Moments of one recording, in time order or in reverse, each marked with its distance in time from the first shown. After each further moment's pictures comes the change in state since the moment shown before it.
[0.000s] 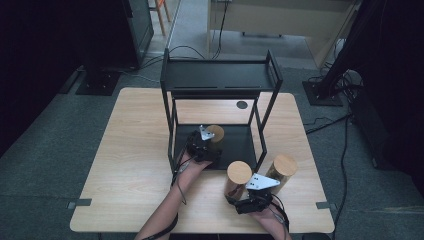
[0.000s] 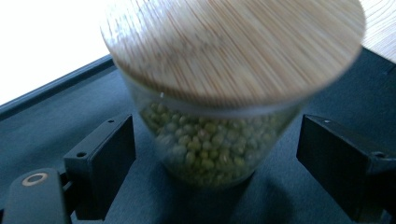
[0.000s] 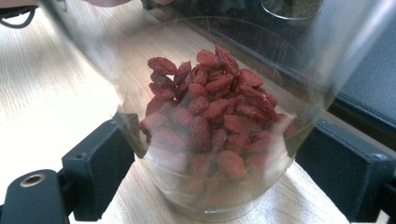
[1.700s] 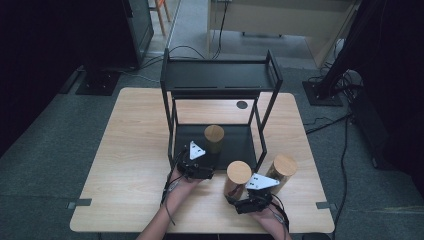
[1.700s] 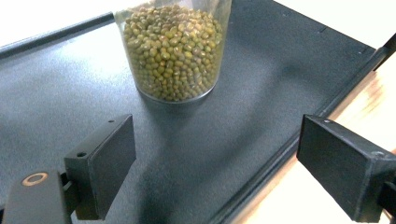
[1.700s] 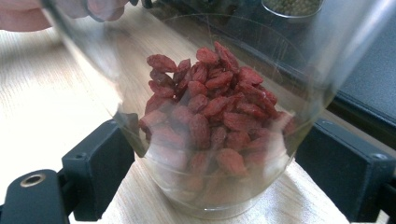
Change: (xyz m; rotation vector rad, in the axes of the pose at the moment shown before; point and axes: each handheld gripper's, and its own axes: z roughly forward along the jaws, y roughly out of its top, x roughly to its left) left arm -0.010 -0.044 -0.042 -0.047 -0.081 -0.026; right arm 0.000 0.000 0.001 0.007 -0.002 -0.001
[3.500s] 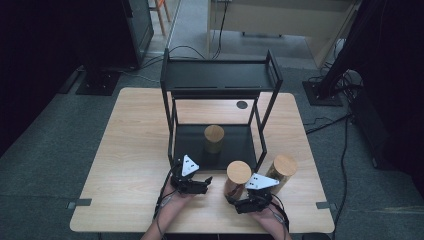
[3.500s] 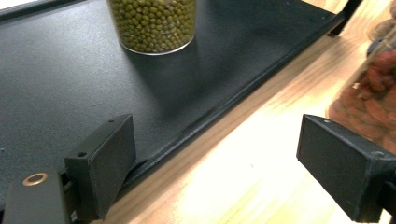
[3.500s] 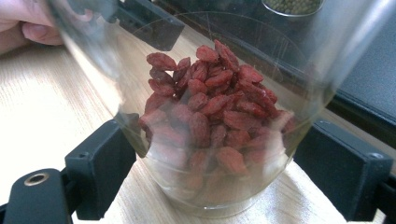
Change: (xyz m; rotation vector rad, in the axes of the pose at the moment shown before) left arm -0.013 -0.035 -0.026 -0.024 -0.029 0.019; right arm 0.000 0.000 0.000 0.004 0.001 -0.001
